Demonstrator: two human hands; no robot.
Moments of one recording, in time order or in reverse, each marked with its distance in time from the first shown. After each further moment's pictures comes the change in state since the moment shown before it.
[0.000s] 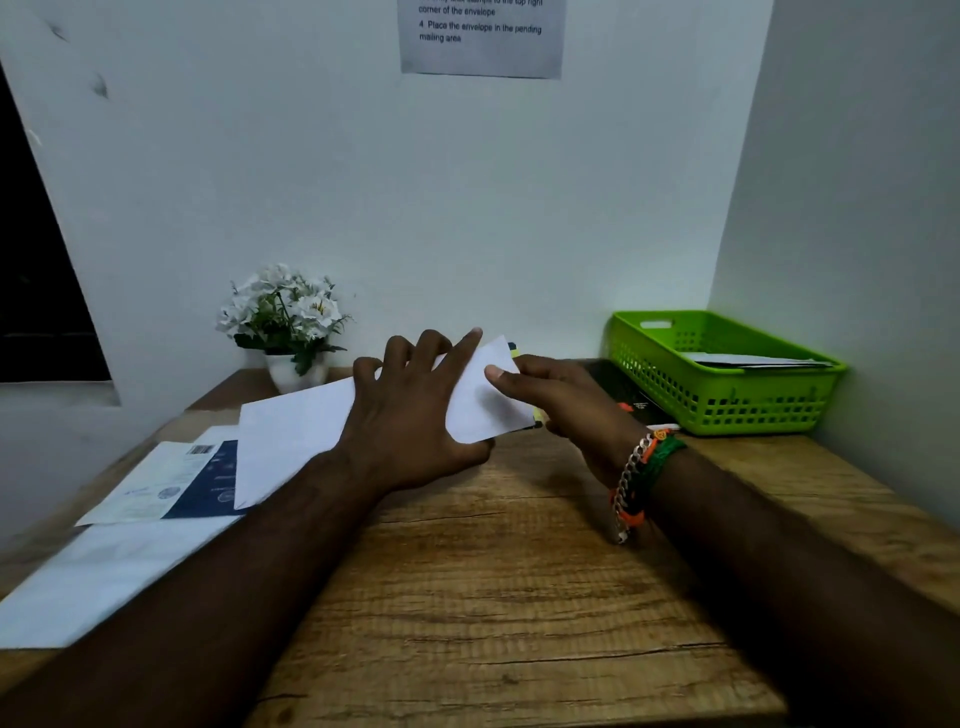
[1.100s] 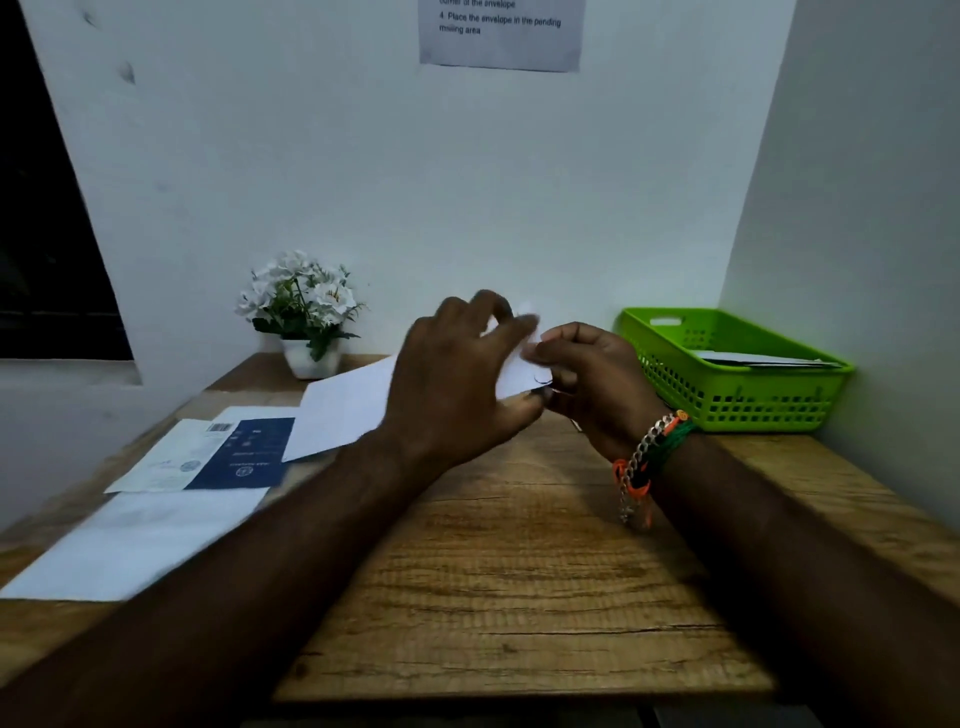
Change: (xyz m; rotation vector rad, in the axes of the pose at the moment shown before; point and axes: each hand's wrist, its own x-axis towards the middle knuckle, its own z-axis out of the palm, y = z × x) left_hand 0.006 0.040 -0.029 -0.148 0.362 0.148; right_hand 0.004 -0.008 -0.006 0.437 0.145 -0.073
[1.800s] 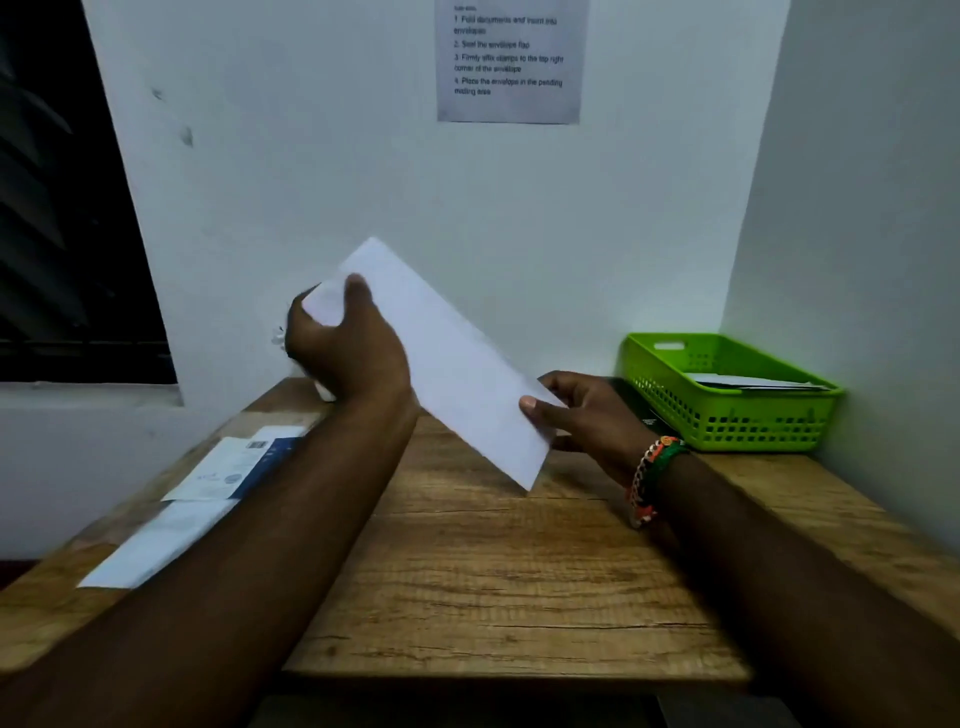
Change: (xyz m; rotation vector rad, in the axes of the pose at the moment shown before) left_hand 0.034 -0.026 -0.054 -0.820 1.004 -1.115; right_hand 0.003 0.019 -0.022 -0.385 -0.197 0.016
